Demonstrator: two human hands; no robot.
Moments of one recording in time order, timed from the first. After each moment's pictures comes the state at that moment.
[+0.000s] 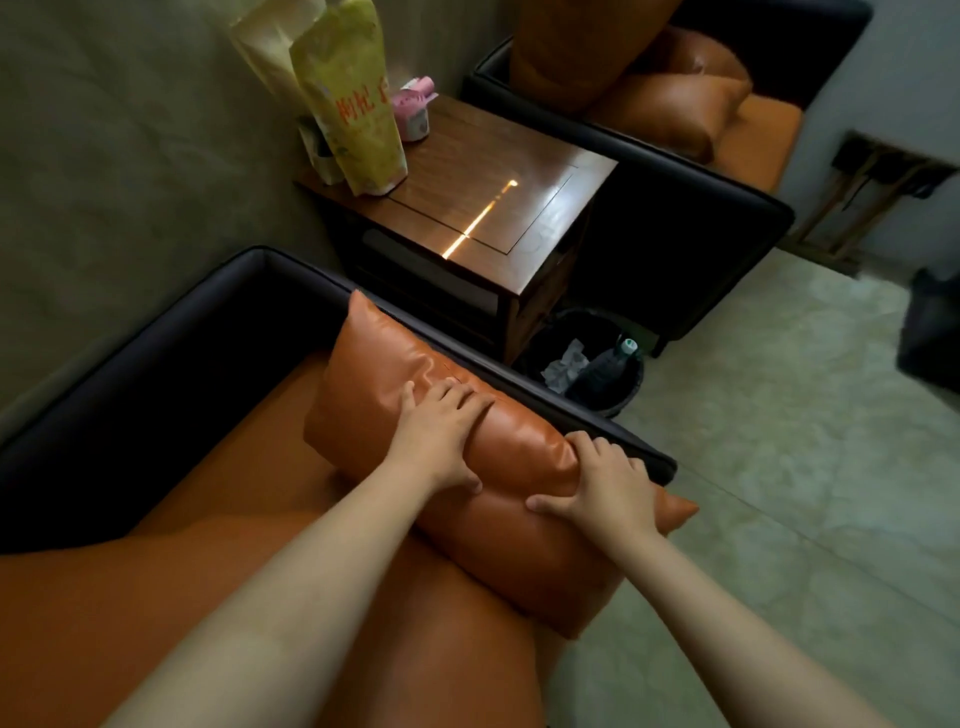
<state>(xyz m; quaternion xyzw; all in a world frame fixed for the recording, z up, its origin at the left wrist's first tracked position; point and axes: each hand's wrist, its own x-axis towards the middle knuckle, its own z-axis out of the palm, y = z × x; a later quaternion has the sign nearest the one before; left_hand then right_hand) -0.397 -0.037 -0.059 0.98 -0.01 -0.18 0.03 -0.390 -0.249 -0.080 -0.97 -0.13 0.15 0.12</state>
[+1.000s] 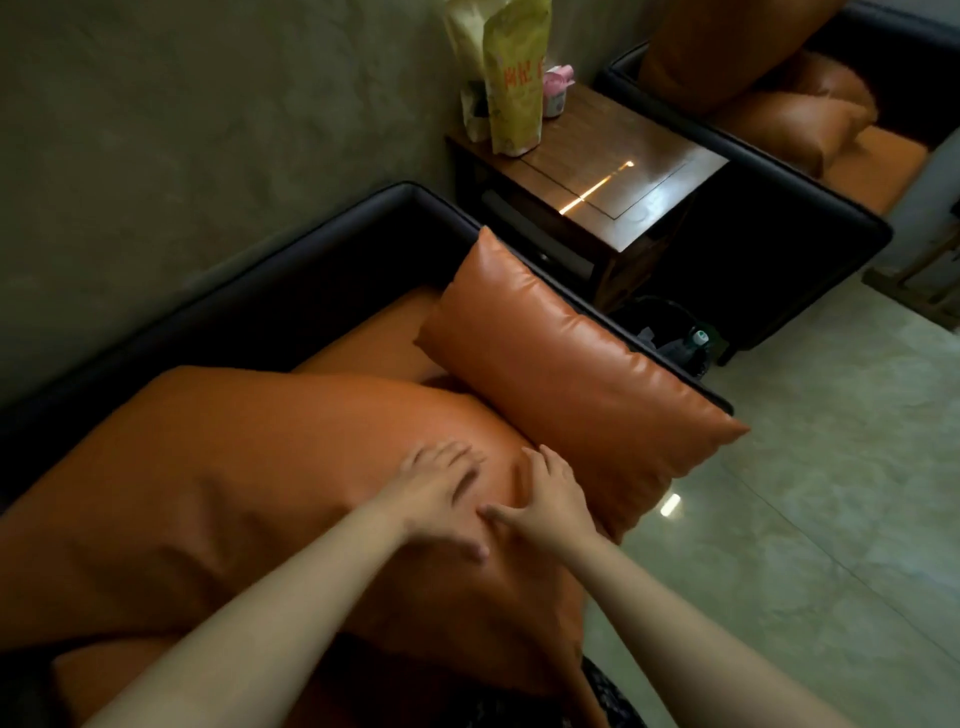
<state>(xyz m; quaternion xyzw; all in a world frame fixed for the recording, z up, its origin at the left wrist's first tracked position) -0.638 -0.031 -0.041 0.94 0.07 -0.29 0.15 -0.561 -0.191 -0.073 -0.91 -0.21 0.31 0.17</state>
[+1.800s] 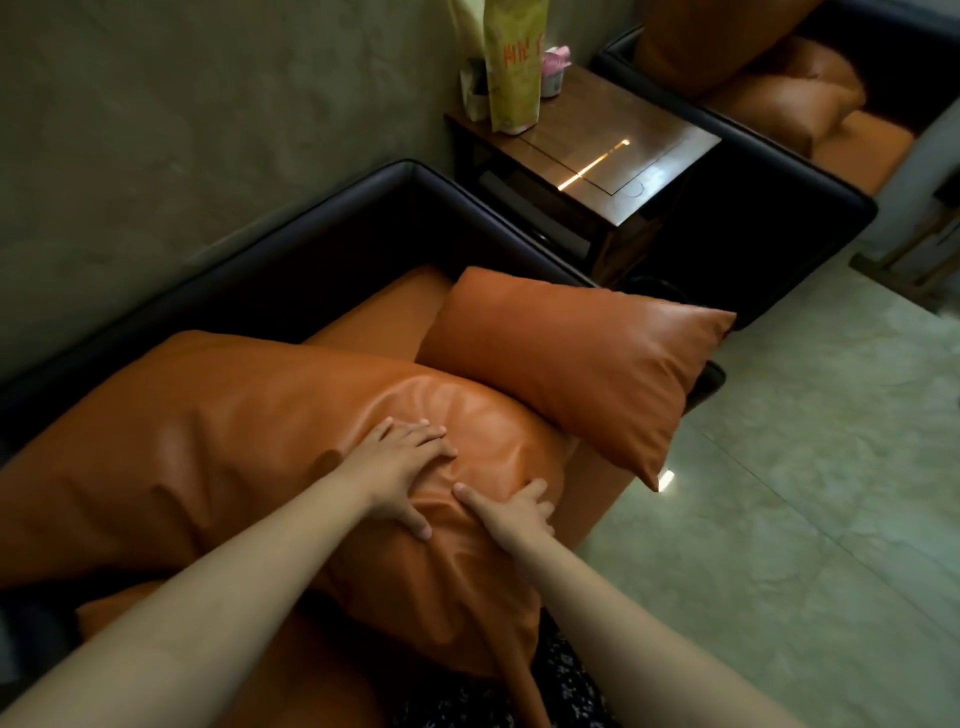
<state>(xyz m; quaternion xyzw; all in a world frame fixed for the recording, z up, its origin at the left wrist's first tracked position) -0.684 -0.002 -0.037 0.95 0.02 -0.31 0.10 -0.636 -0.173 -0.077 -0.83 0.14 0.46 0.29</state>
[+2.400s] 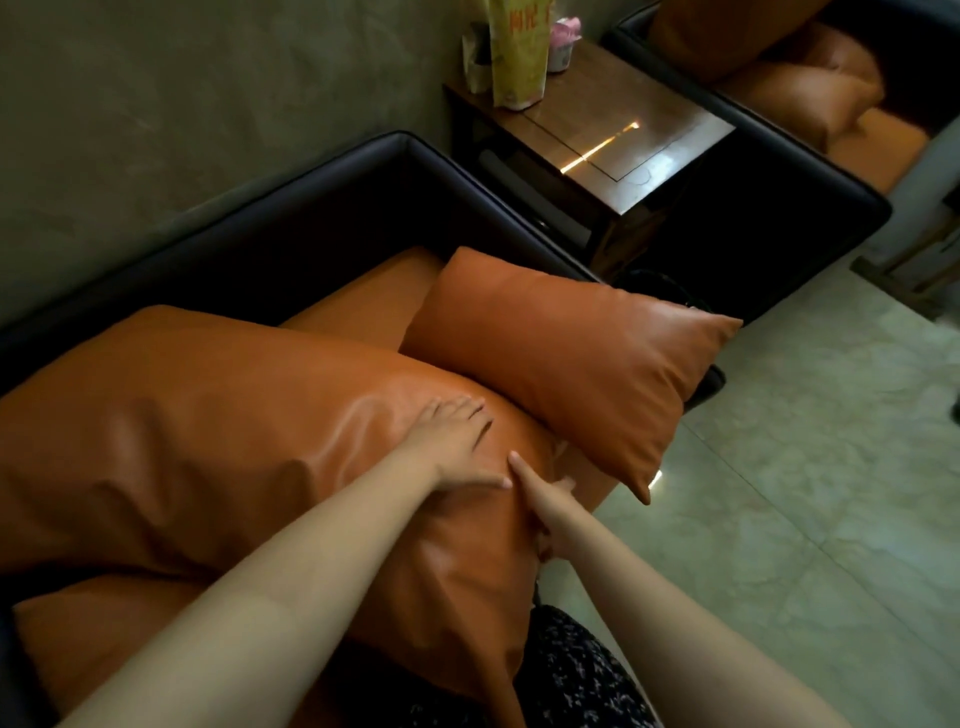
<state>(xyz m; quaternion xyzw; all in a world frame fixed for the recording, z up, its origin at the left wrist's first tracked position) -0.616 -0.057 -0.066 0.95 0.08 -0.26 0.15 -0.581 -0.210 -0.101 -0.73 0.26 0.47 0.42</state>
